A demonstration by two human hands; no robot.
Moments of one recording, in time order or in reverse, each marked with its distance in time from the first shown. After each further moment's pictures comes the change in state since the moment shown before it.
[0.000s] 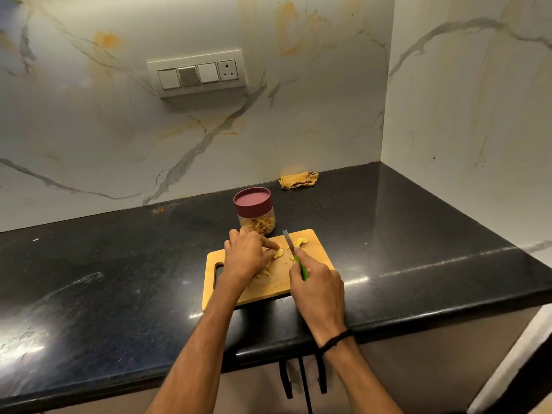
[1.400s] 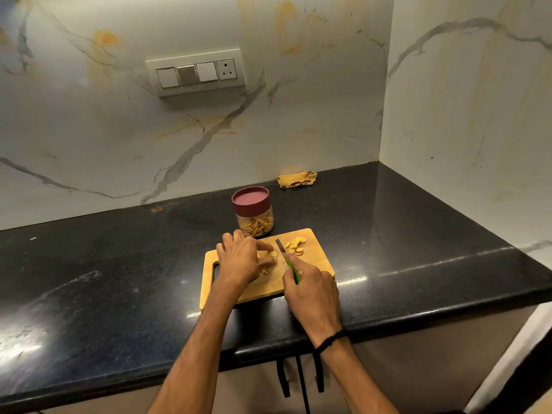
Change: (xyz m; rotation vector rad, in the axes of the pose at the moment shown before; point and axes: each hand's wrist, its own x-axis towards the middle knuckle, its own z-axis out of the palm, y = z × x) left_hand -0.012 -0.005 0.000 0.101 -0.047 -0.037; right_hand -0.001 0.007 0.006 -0.071 -0.086 -0.027
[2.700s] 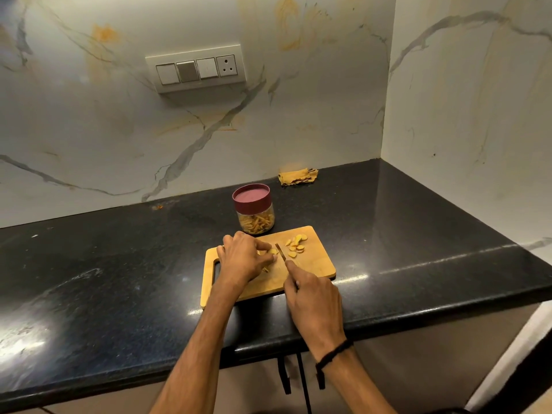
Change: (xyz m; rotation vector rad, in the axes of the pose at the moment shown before) left_hand -0.002 0.003 0.002 -0.228 0.025 -0.084; right_hand -0.018 -0.008 -0.011 -0.152 -0.043 -0.021
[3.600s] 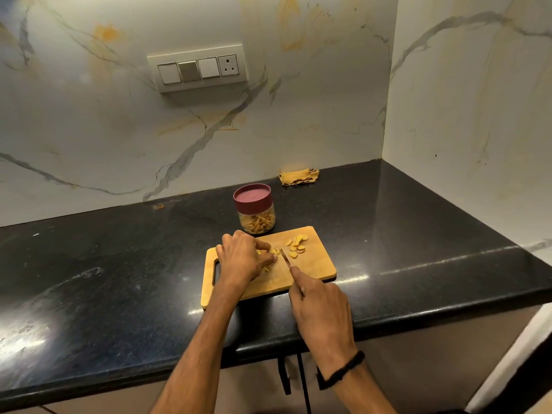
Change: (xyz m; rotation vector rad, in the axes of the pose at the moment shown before) left_hand 0.001 -0.001 0.004 0.003 0.080 -0.025; right_hand -0.012 0.001 -0.012 -0.079 -0.052 0.003
